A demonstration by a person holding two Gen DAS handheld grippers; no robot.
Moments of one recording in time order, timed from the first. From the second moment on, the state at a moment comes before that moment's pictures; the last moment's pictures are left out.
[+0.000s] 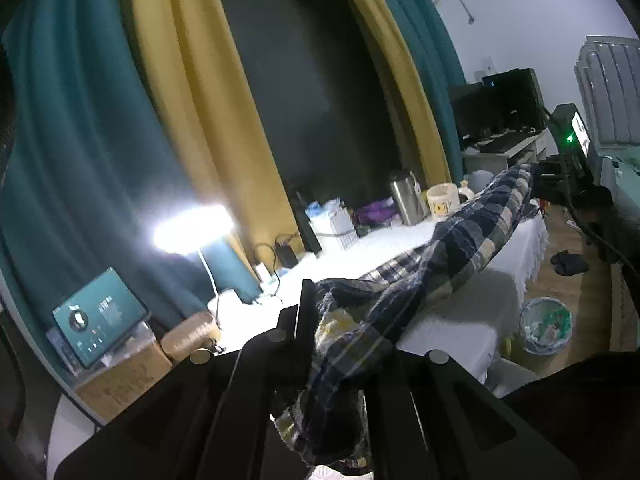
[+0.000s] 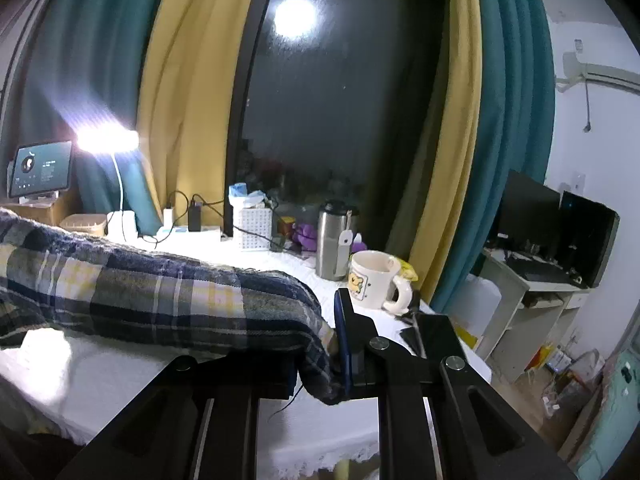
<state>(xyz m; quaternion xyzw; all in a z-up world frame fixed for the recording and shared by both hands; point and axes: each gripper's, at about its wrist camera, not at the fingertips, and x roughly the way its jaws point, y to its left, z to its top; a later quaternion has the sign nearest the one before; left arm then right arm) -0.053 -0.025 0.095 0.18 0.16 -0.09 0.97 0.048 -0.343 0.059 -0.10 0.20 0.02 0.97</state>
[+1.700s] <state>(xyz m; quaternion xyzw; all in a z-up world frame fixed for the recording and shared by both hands) 0.124 0.022 0.037 0.16 0.28 -0.08 0.94 0.193 -0.318 0.013 -0.10 0.31 0.02 0.95</state>
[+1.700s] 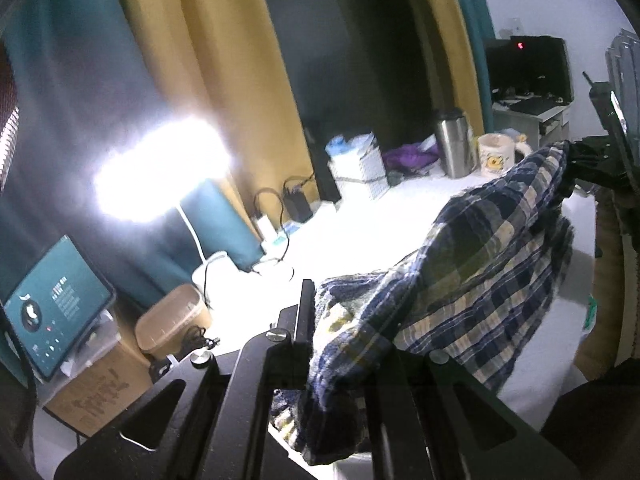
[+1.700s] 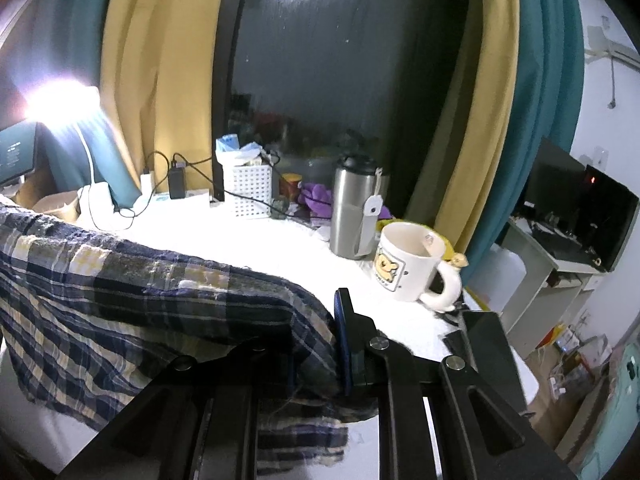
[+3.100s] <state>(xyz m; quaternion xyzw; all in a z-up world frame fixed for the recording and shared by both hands) 0.292 0.124 -0.075 0.09 0.47 0.00 0.88 0.344 -0.288 -0.105 -0.11 0.47 0.02 0.88</state>
